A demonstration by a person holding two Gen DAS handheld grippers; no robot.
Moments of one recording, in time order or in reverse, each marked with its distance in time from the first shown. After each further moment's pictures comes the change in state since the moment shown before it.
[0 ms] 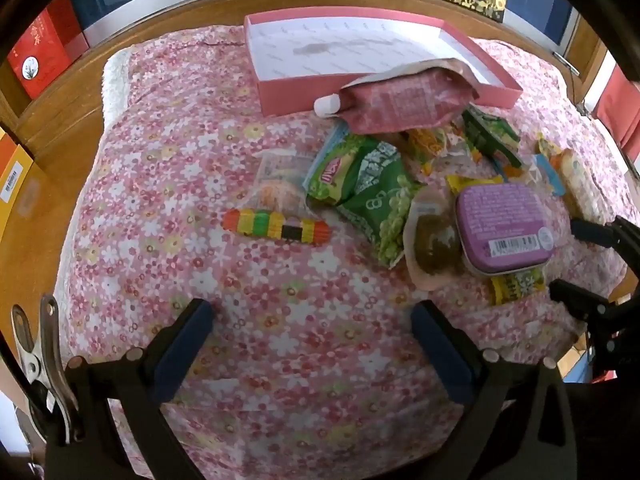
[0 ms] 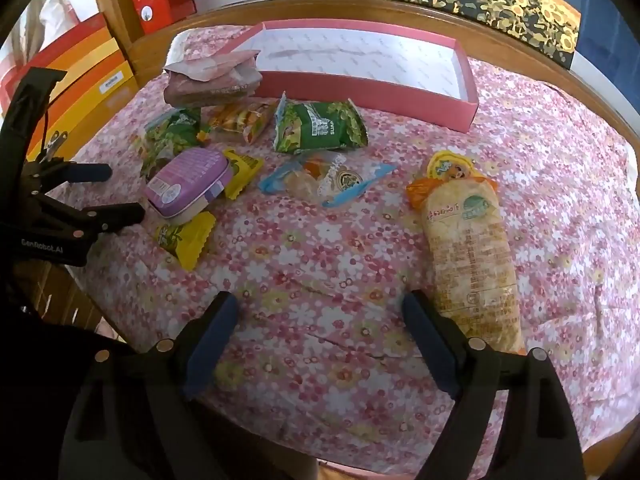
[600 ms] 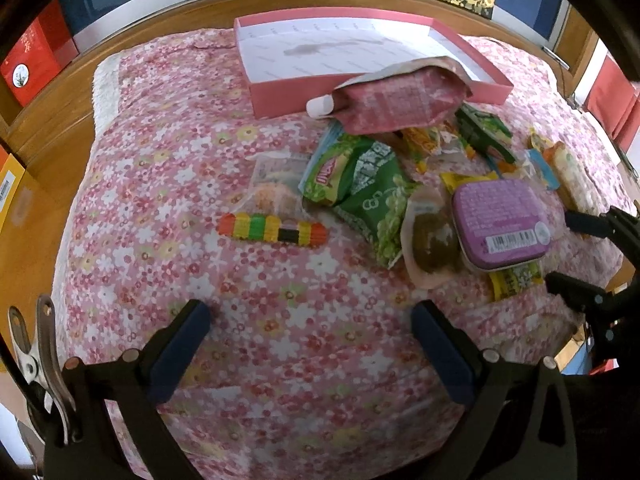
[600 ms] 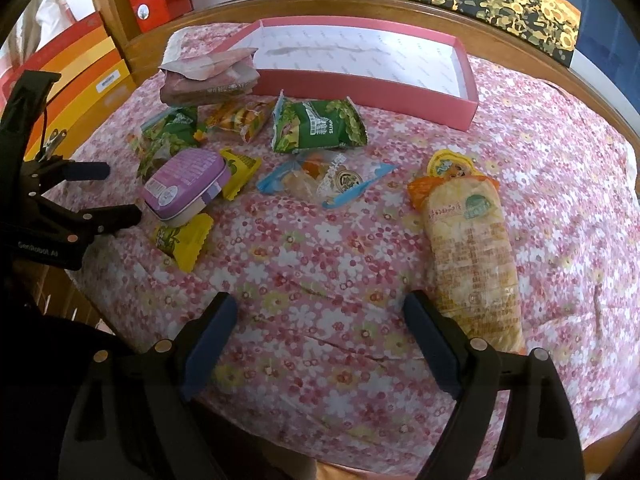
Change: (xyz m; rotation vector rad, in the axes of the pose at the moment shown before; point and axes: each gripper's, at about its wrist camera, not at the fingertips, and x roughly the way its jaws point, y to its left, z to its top) left arm 0.005 0.002 0.012 0.010 0.021 -0.020; right arm 0.007 0.000 0.001 0.000 0.001 0.000
